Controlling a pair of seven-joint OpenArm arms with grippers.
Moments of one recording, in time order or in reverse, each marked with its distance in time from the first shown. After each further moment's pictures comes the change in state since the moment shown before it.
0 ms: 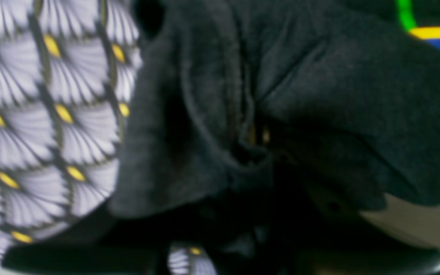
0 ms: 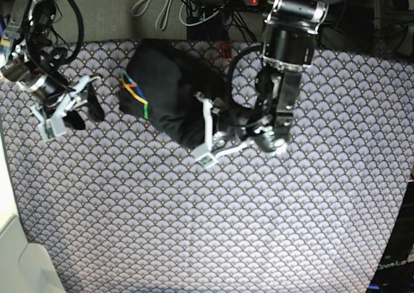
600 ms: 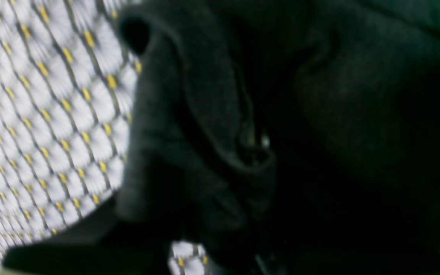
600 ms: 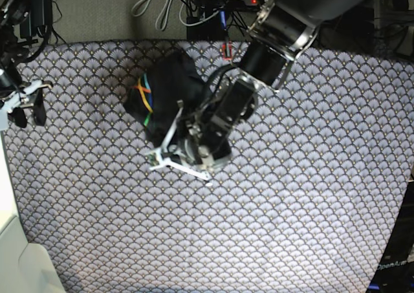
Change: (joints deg) left arm -7.3 3.6 21.4 -0.4 27.9 0.9 -5.9; right arm -0.2 -0.2 18.6 -0.1 -0.1 0.0 0.0
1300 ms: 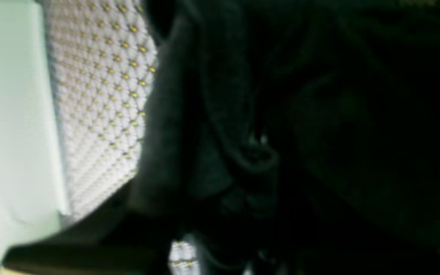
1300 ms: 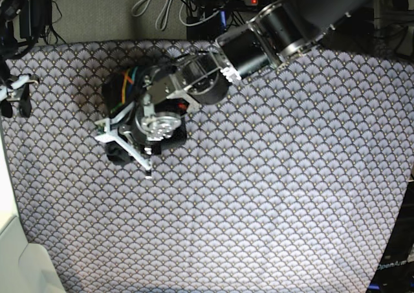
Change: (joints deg) left arm -2.9 -0.1 28.6 -0.2 12.0 23.1 -12.6; right arm 0.0 0.0 5.6 0.0 0.0 0.0 -4.1
